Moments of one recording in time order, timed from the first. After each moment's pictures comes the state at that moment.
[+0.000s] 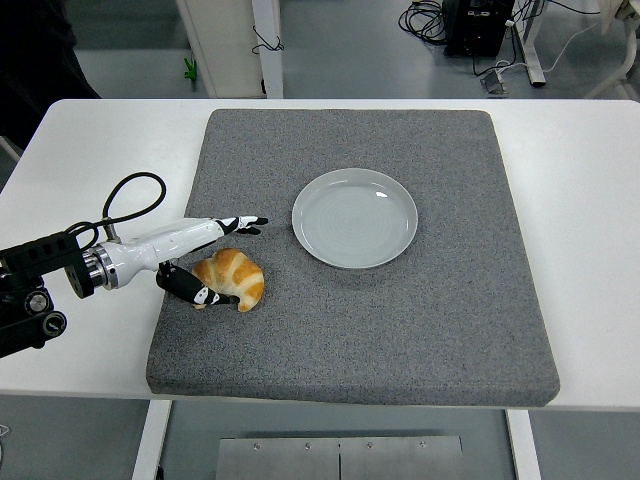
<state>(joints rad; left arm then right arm) -0.92 0.76 -0.01 -1.37 1.23 0.19 -0.32 -0.09 0.00 -0.02 0.10 -0.11 0.03 0.41</state>
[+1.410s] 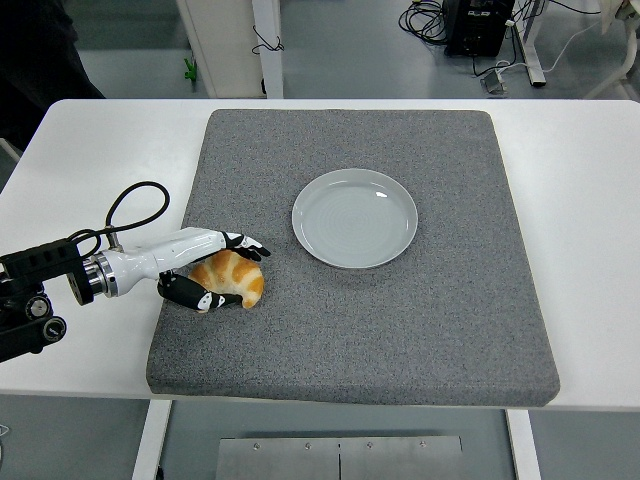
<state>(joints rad) -0.92 0.75 0.02 -1.36 1.23 0.19 -0.40 -0.09 0.00 -0.02 0.10 -0.11 0.03 0.41</state>
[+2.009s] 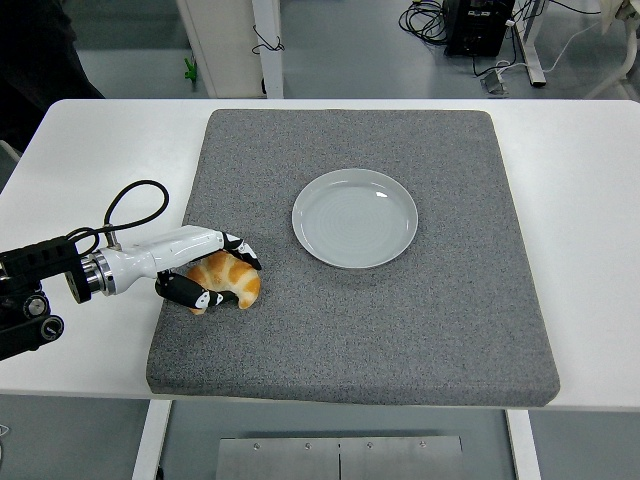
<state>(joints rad) -0.93 0.76 0.02 -1.35 1.26 0.19 -0.40 -0.09 0.00 -0.02 0.10 -0.11 0.03 0.41</state>
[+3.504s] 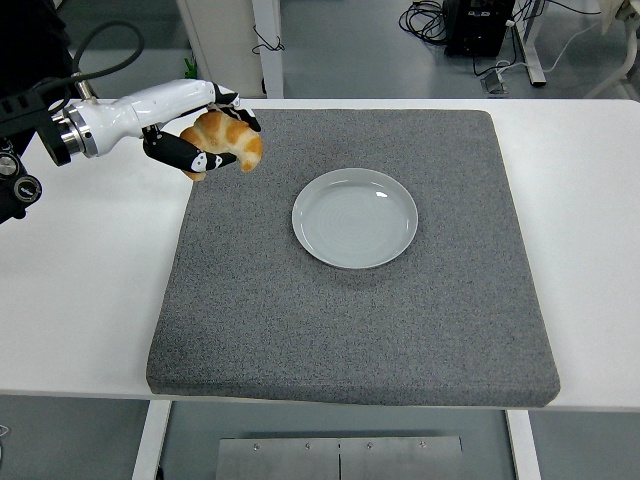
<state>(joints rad) -1.11 0.72 -0.34 -1.22 1.32 -0.08 -0.39 -0.09 0.00 -0.02 0.10 -0.11 0.03 0.41</state>
